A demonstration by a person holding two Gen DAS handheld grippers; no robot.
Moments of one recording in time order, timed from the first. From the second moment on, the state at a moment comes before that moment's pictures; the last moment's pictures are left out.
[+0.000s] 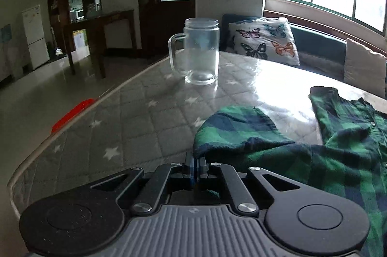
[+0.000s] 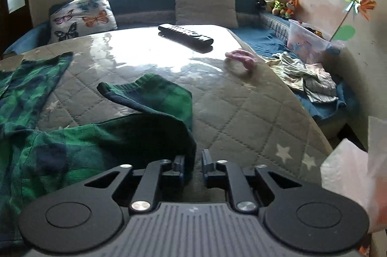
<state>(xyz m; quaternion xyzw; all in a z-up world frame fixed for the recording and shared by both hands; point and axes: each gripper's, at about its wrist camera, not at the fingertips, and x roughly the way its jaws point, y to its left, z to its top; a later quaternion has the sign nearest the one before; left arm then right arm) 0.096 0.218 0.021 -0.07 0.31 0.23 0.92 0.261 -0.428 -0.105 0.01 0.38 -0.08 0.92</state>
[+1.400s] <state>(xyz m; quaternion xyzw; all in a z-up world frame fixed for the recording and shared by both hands) 0.099 0.213 0.004 0.04 0.34 0.26 0.90 0.282 -0.399 -0.086 -0.06 0.35 -0.05 0.93</state>
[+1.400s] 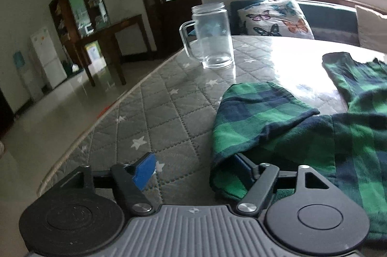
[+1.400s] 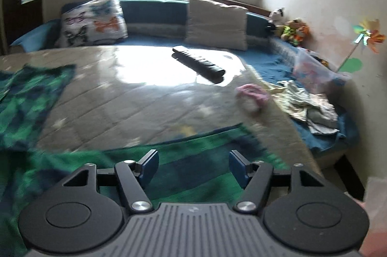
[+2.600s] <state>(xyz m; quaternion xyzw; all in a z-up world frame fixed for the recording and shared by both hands) 0.117 0.348 -0.011 -0.10 0.34 0.38 0.85 0.288 -0.379 -0.108 -0.04 0.39 -0.06 0.92</state>
